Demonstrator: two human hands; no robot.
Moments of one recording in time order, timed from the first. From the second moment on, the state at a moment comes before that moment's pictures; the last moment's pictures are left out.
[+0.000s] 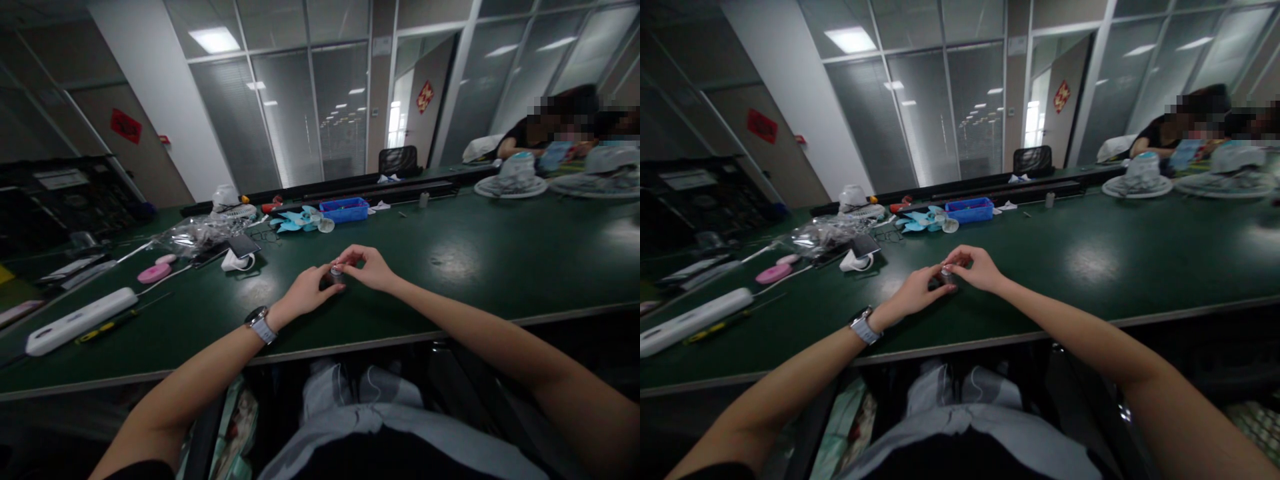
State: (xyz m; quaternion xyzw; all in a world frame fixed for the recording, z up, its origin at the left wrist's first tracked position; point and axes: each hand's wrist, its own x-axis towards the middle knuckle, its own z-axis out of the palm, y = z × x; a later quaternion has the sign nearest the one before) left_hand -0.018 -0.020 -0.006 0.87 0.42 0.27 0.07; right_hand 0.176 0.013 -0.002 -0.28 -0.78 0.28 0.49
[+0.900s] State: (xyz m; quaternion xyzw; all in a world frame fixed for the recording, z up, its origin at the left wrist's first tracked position) left_hand -0.017 -0.021 -0.004 0.86 0.41 0.27 0.09; right_hand 0.176 0.017 -0.002 -0.31 -0.77 0.30 0.48
